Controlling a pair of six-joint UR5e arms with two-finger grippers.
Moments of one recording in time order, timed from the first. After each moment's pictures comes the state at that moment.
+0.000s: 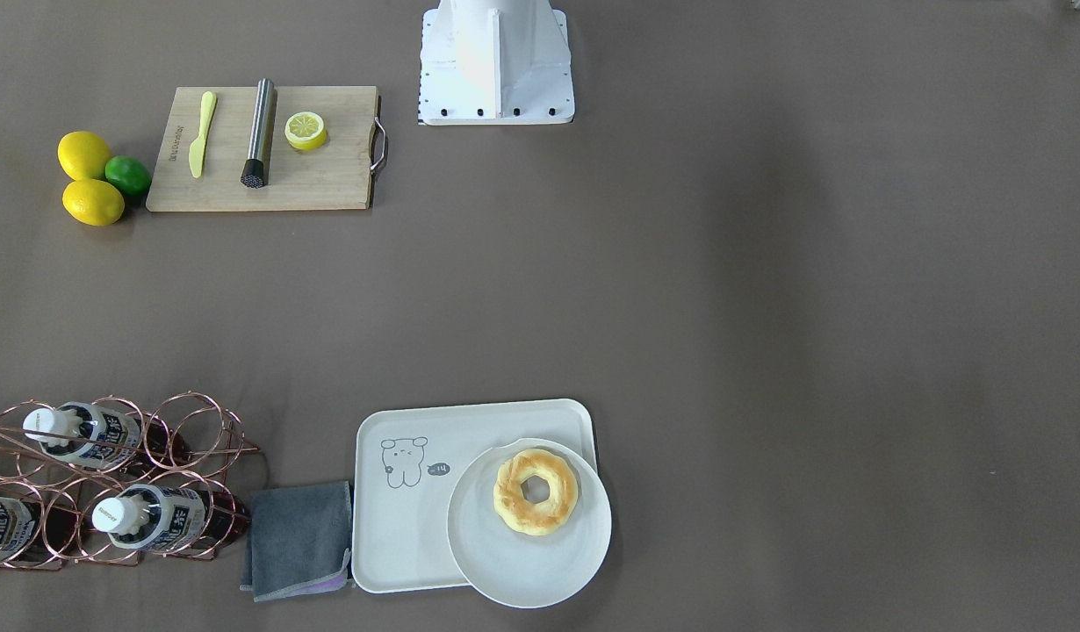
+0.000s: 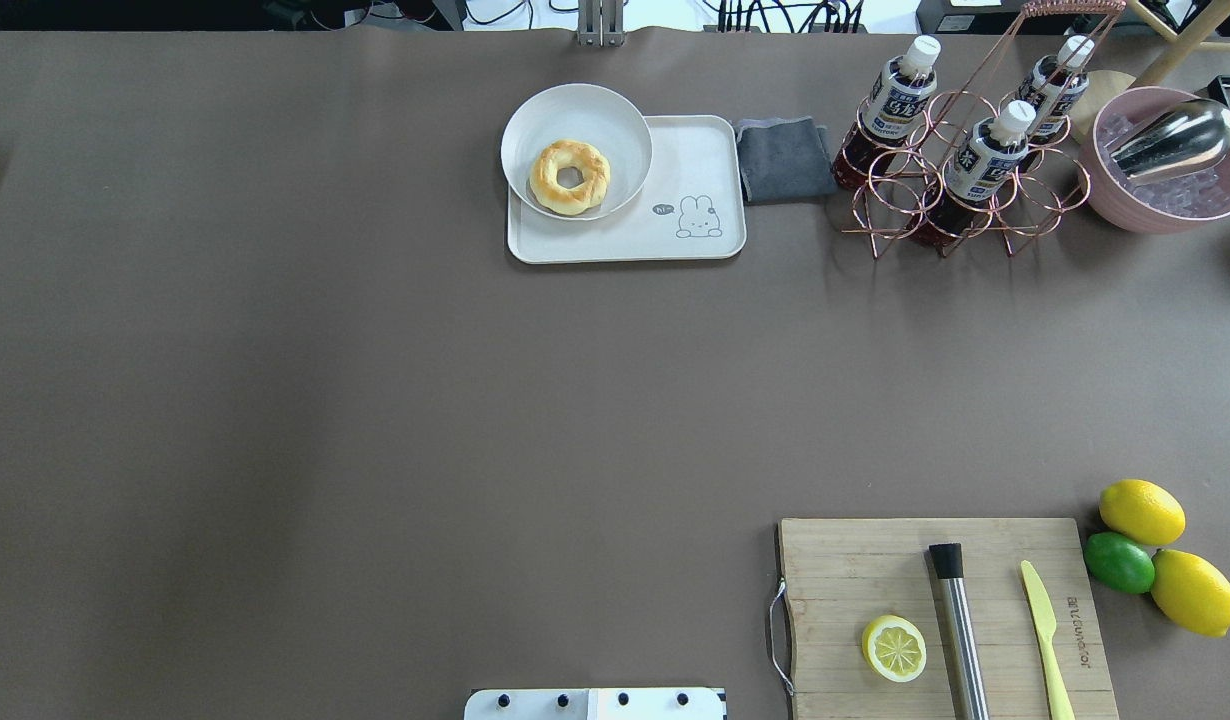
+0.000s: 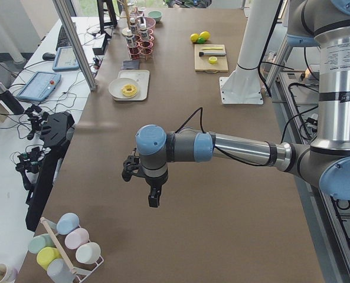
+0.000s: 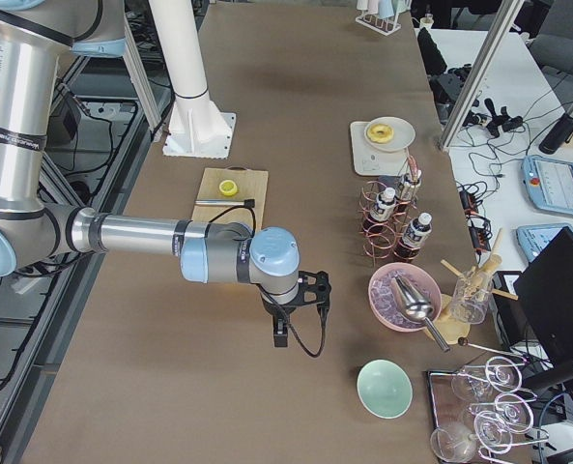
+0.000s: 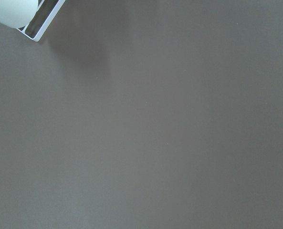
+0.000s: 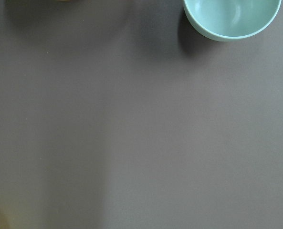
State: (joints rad) left arm -1.61 -1.50 -1.80 -1.39 -2.30 0.16; right arm 1.61 -1.83 1.79 -1.50 2.32 -0.04
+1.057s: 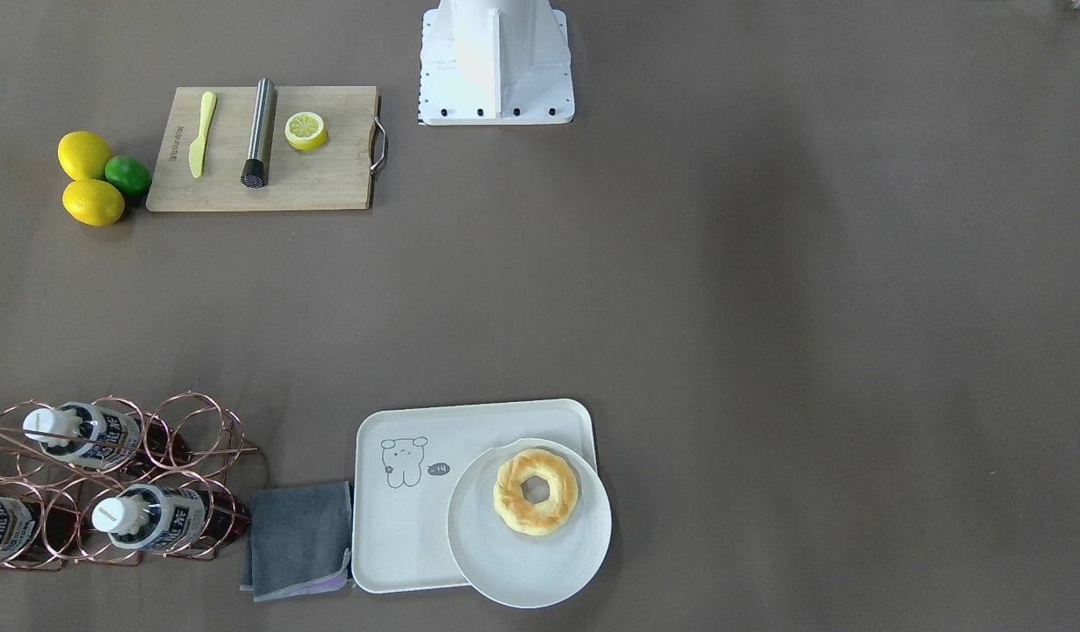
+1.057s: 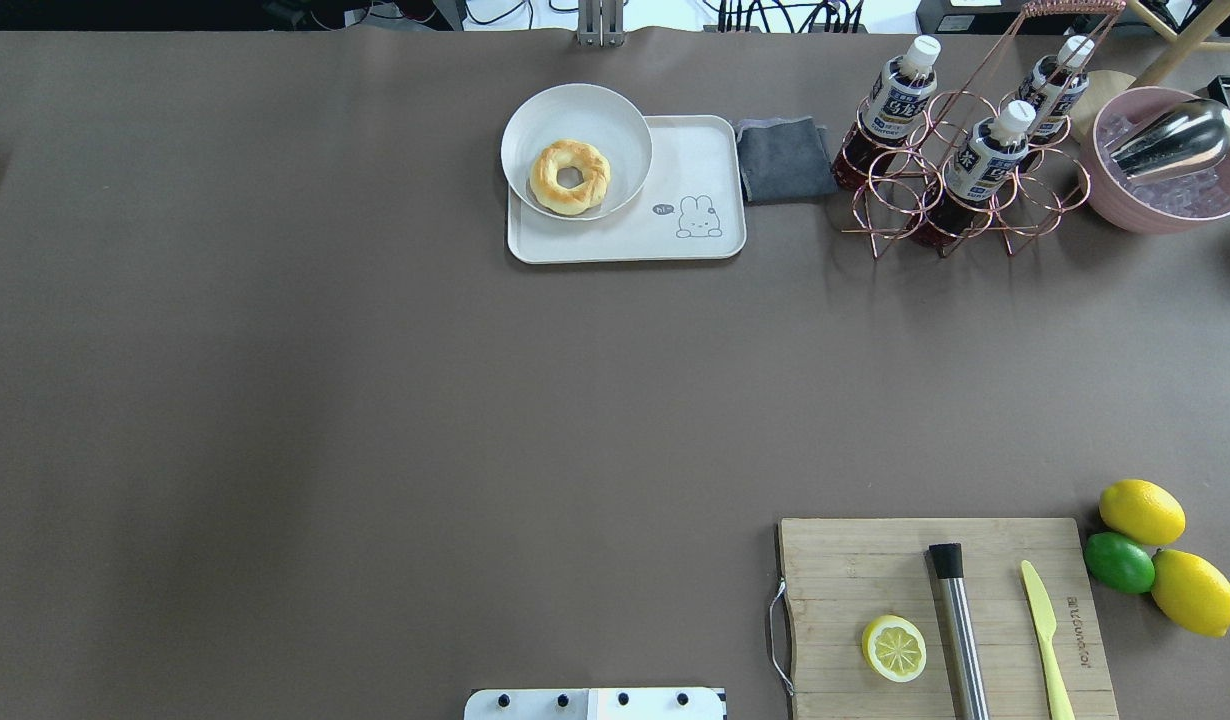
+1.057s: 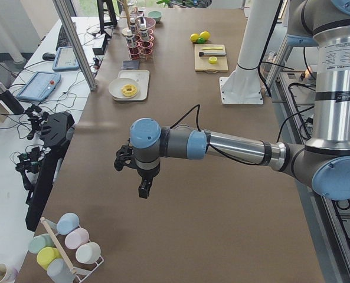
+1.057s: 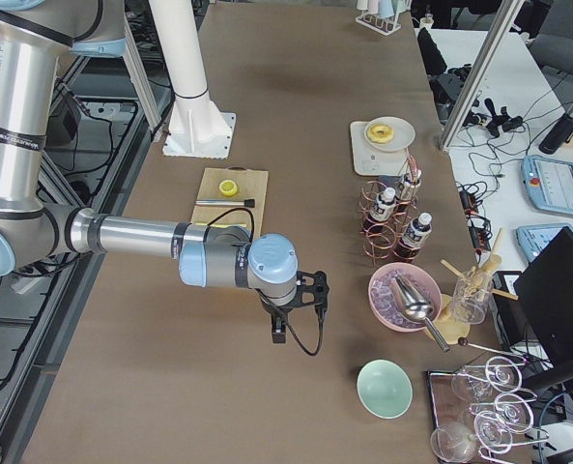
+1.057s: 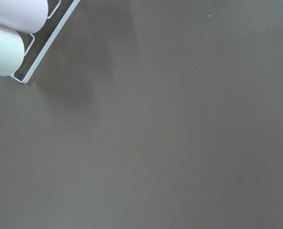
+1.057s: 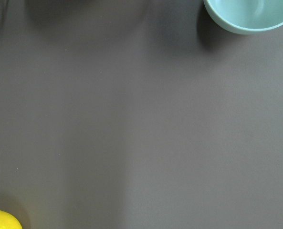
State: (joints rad) left arm -1.61 -1.54 -1.78 -1.47 -2.37 0.16; right arm 1.61 -1.83 1.78 -1.49 2.41 -0.05
